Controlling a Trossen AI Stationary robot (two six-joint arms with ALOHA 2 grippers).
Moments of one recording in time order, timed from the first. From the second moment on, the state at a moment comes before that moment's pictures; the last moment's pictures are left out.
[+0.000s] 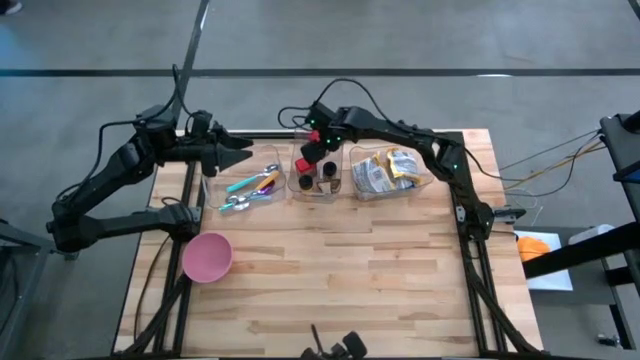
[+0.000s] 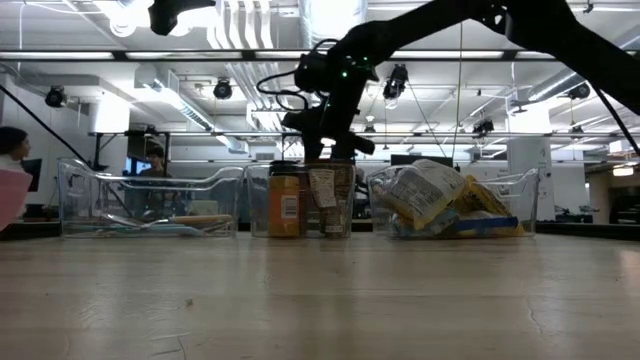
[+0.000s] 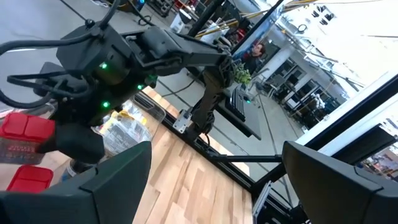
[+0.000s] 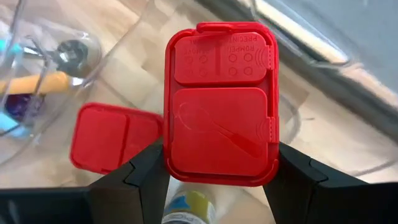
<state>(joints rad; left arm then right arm) 0.59 0.79 1.03 -0.40 0.49 -0.58 -0.45 2.25 2.09 -0.94 0.09 0.47</state>
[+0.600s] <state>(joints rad) 0.59 0.79 1.03 -0.40 0.49 -0.57 -0.45 2.24 1.89 -0.75 0.05 0.67</state>
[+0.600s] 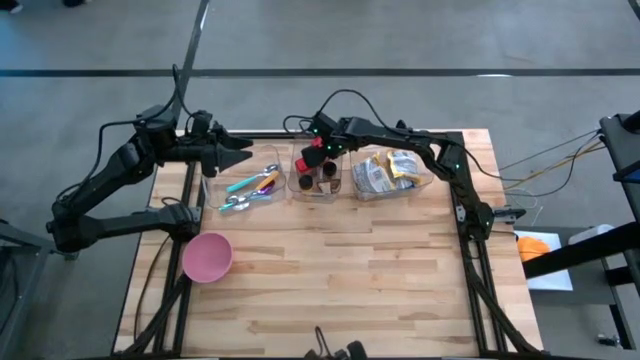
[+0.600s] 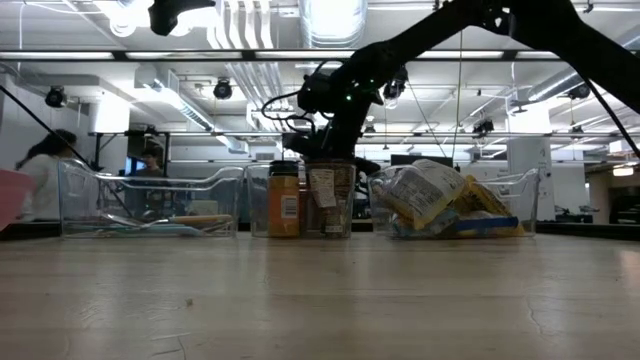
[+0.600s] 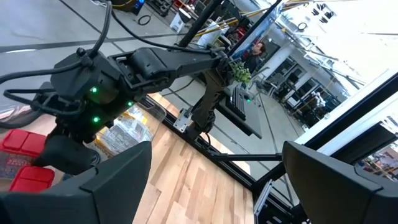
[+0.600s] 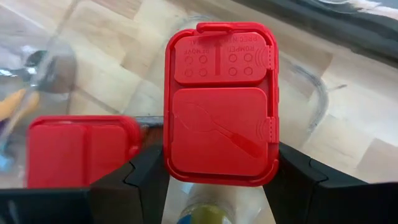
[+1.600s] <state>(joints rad) 0.59 0.76 1.03 -0.40 0.51 -0.52 -0.39 2.07 1.90 -0.83 0.11 0.56</state>
